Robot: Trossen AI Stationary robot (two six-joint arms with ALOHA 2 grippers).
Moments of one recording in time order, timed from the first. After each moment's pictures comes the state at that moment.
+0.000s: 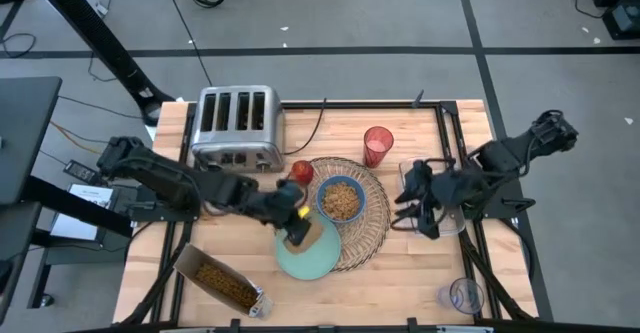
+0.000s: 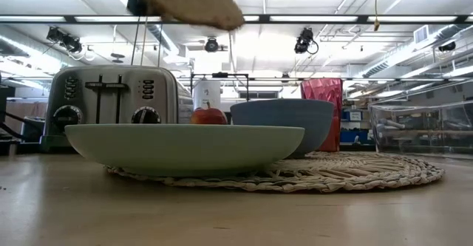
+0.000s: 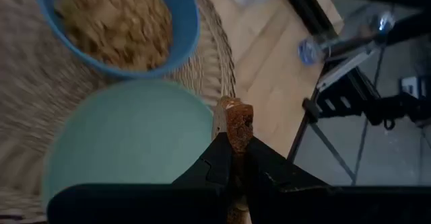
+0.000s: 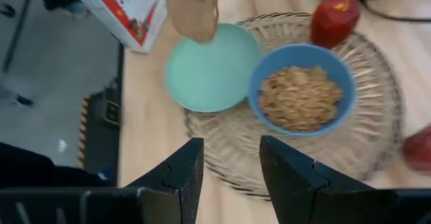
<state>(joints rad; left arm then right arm) -0.30 1.49 1.22 -0.45 -0.15 -1.06 0.49 1.13 1.31 -0.99 0.24 0.63</state>
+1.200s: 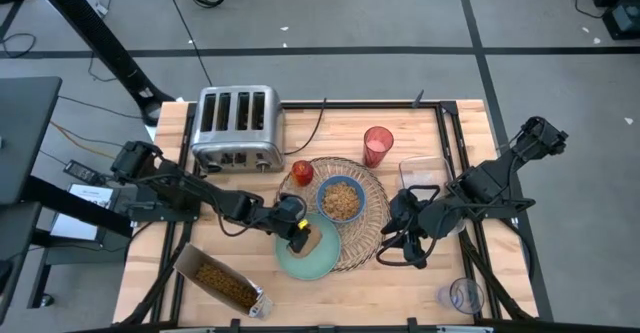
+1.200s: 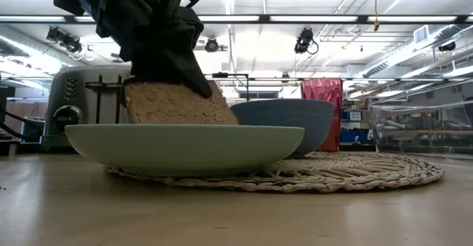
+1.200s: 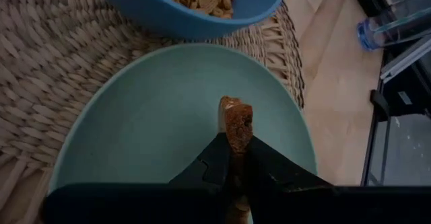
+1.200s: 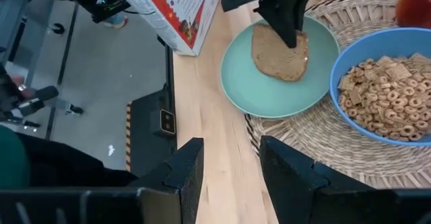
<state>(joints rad) -0.32 1.62 0.83 0.08 -0.20 -1.04 0.60 1.29 1.31 -0.78 0.22 0.78</state>
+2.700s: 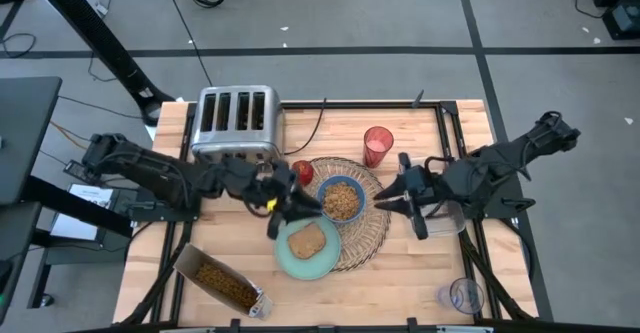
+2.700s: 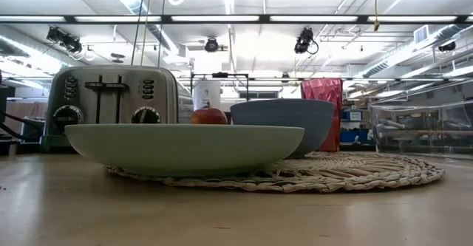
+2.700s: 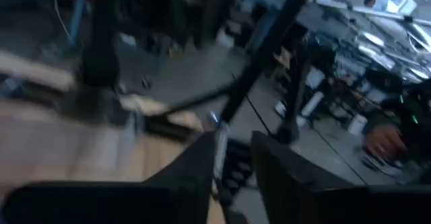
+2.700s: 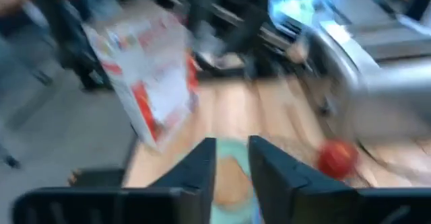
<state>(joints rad) -0.23 1.33 1.01 0.32 0.03 -0.48 0.49 1.09 1.18 -0.44 0.36 0.28</state>
